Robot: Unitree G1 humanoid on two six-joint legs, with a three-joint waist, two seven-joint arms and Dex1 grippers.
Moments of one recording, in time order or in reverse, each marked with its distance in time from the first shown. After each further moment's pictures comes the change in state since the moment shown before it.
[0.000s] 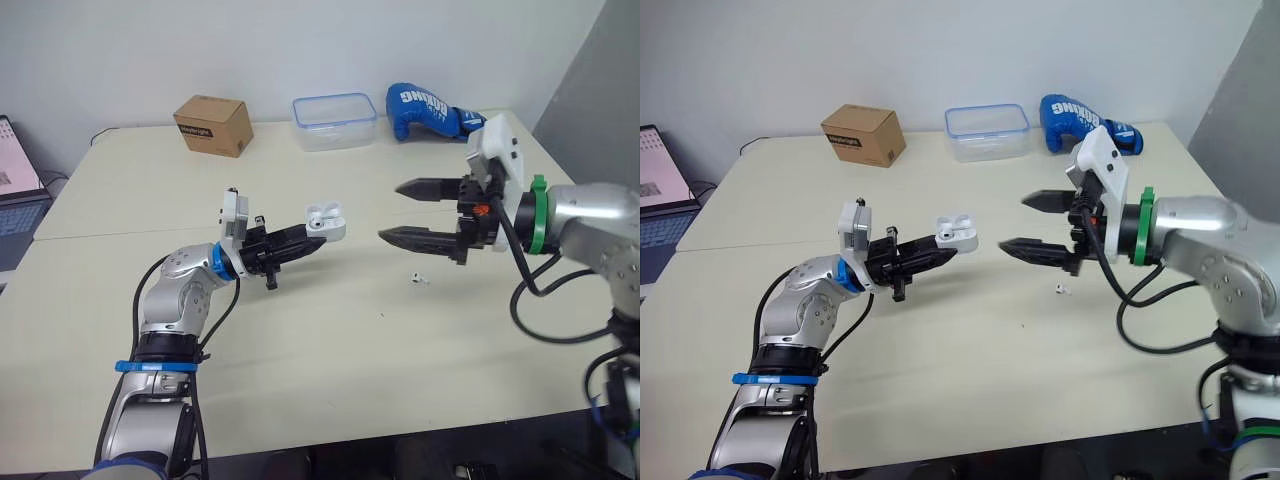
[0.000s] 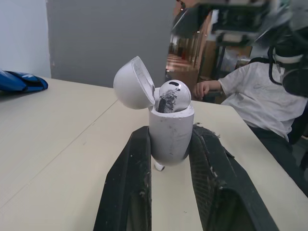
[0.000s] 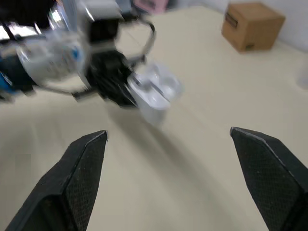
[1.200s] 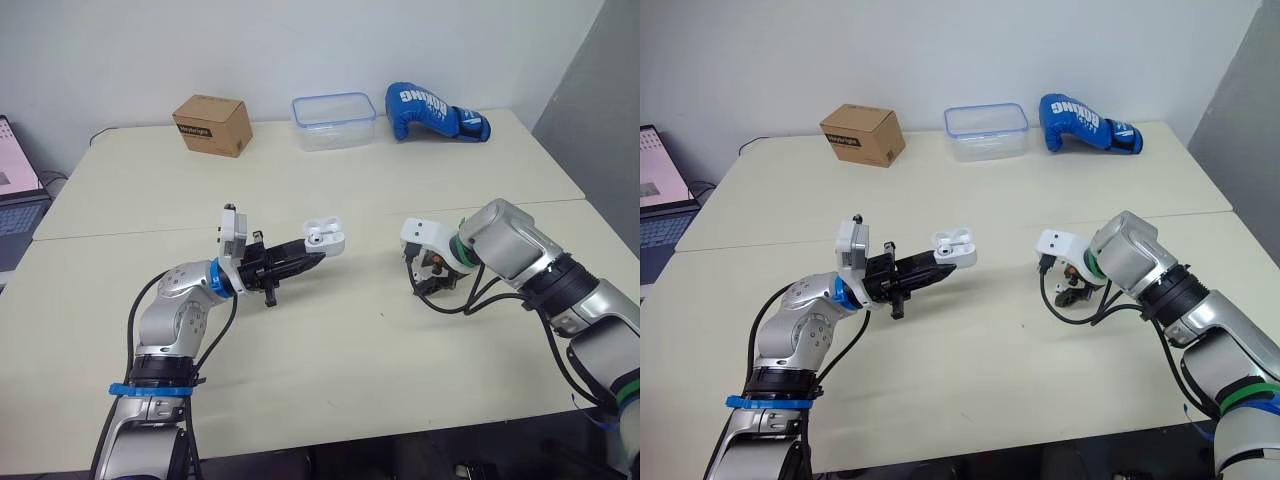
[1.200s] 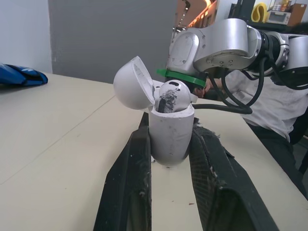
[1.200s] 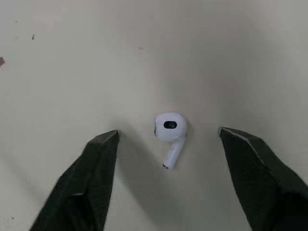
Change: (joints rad) left arm 0.103 -0.001 -0.001 -0.125 -0.014 0.005 0.051; right arm -0.180 0.244 0.565 0.523 -0.716 -0.039 0.310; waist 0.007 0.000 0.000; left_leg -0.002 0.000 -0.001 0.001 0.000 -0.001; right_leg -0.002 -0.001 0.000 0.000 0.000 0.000
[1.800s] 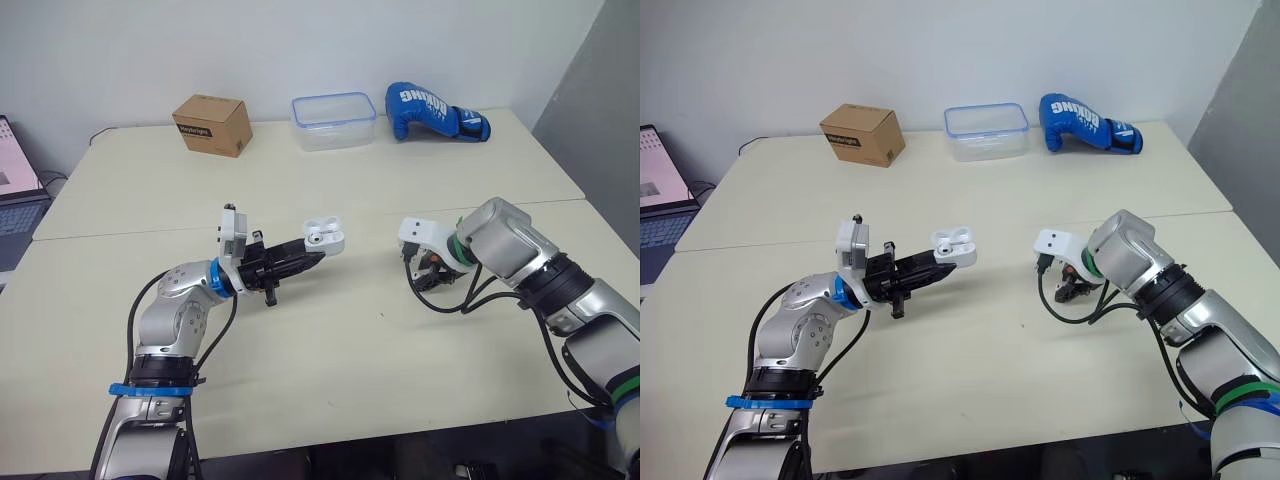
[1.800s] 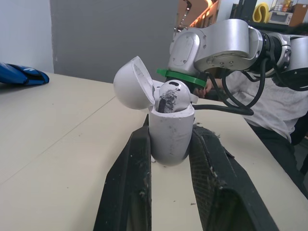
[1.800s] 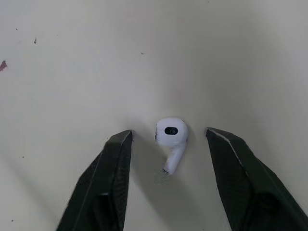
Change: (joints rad) left arm 0.000 0.000 0.000 0.000 0.000 0.000 0.003; right arm 0.000 0.016 -0.006 0.008 -0.036 -0.020 0.013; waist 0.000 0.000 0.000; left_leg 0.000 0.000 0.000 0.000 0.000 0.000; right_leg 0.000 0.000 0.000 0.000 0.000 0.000
